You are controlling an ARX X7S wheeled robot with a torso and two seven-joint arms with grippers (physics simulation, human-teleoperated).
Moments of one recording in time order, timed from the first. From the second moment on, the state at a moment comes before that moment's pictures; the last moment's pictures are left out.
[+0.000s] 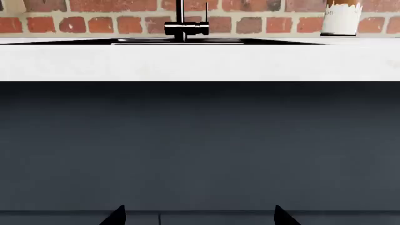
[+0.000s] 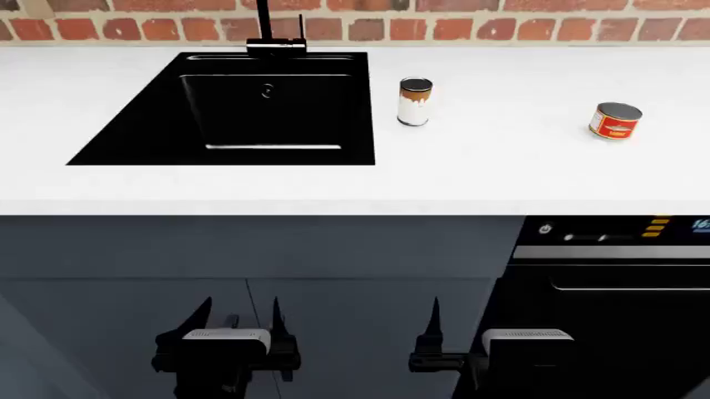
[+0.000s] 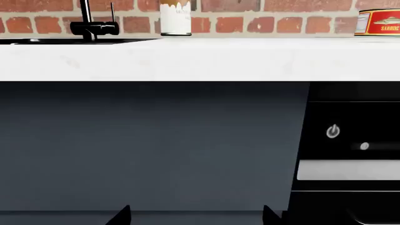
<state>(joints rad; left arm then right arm) 0.00 0.00 0.00 0.00 0.00 0.00 0.00 0.00 0.00 0.00 0.00 0.00 0.00 0.00</state>
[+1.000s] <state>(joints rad) -0.52 -0.17 0.08 0.33 -0.16 -0.67 0.08 0.43 0.21 -0.03 -0.57 0.13 0.94 -0.03</state>
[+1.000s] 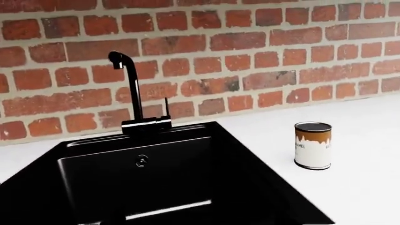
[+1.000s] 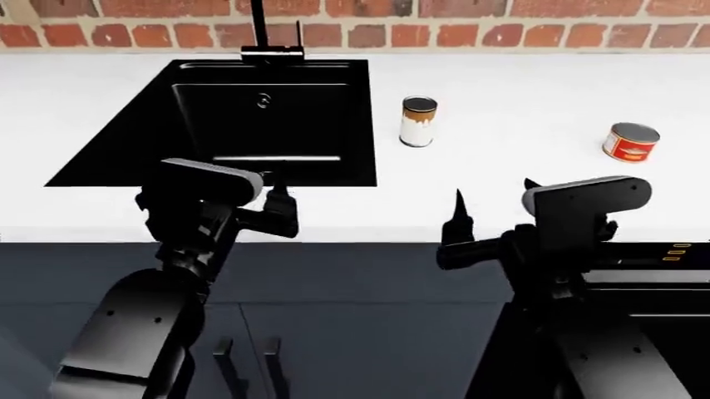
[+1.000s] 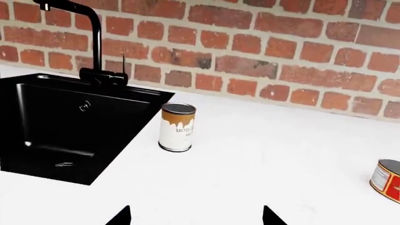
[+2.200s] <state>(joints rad) -0.61 -0.21 0.07 0.28 -0.20 -0.70 0.05 0.57 0.17 -0.03 -0.33 0.26 0.92 -0.15</state>
